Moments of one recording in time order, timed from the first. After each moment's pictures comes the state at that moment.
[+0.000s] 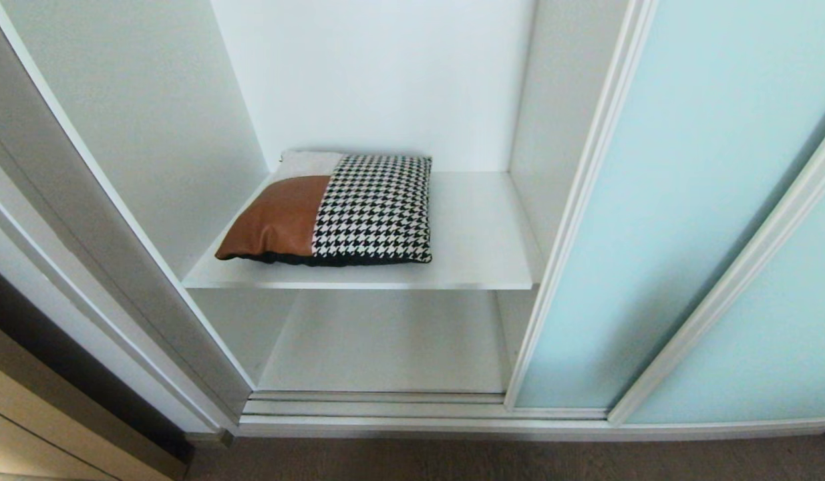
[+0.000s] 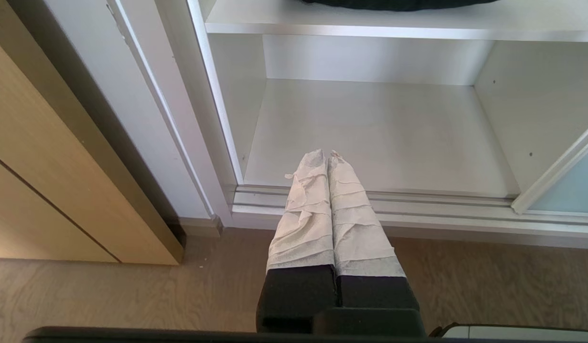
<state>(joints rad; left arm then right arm) 0.02 0.00 0.00 0.00 0.00 0.00 -0.01 0.00 0.00 0.00 -0.03 0.03</state>
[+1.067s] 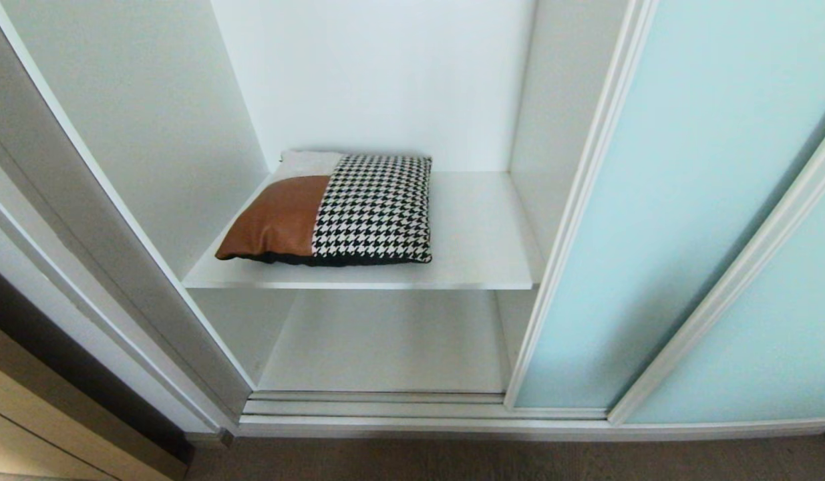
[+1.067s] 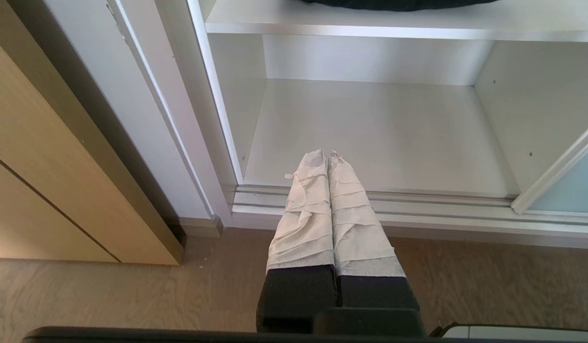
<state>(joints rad) 0.02 0.00 0.00 0.00 0.00 0.00 -0.01 0.00 0.00 0.00 -0.03 0.03</state>
